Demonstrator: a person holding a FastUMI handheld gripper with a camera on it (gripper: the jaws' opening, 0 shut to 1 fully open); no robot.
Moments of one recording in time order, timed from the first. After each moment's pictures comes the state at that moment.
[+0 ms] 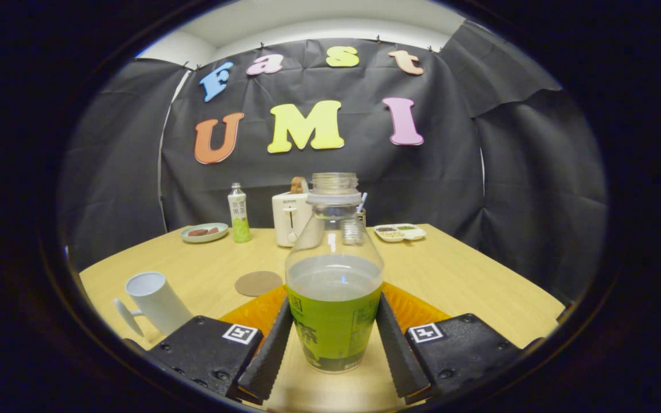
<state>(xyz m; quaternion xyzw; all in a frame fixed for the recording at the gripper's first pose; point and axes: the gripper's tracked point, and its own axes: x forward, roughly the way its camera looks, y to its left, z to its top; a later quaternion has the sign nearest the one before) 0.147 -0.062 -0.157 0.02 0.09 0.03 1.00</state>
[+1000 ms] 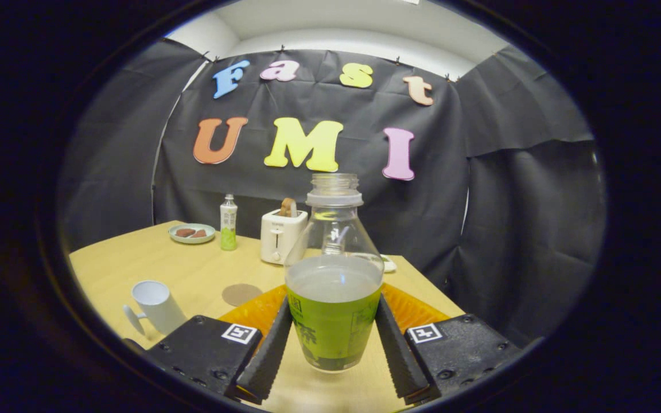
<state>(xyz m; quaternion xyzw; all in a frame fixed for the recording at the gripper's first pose) 0.106 -0.078 -0.073 -0.08 0.06 -0.02 0.99</state>
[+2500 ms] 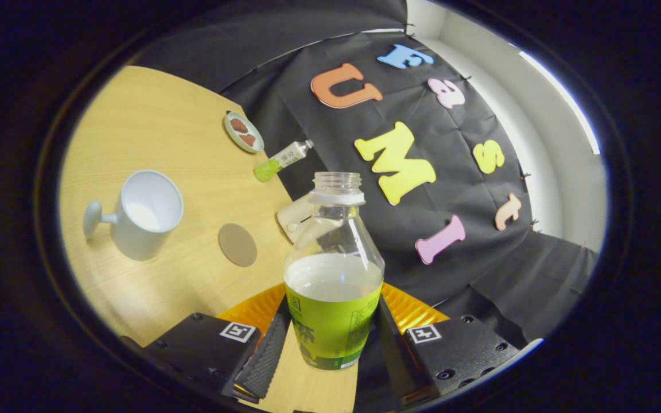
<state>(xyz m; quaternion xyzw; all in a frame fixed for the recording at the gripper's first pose) 0.127 0.016 -0.059 -0.51 0.09 -0.05 0.85</state>
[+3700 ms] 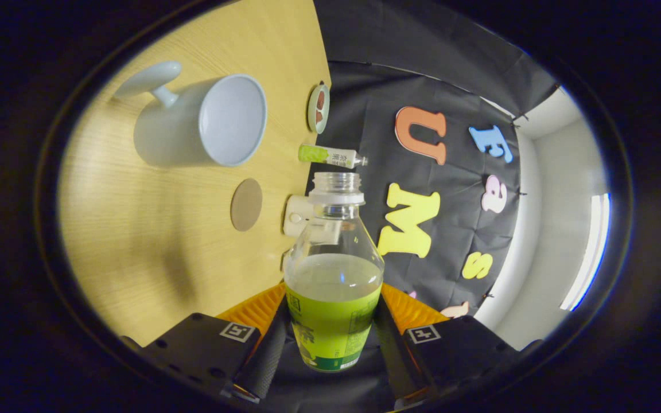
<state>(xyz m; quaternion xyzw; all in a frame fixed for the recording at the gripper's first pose) 0.146 0.043 -0.059 -0.77 0.02 -0.08 0.63</state>
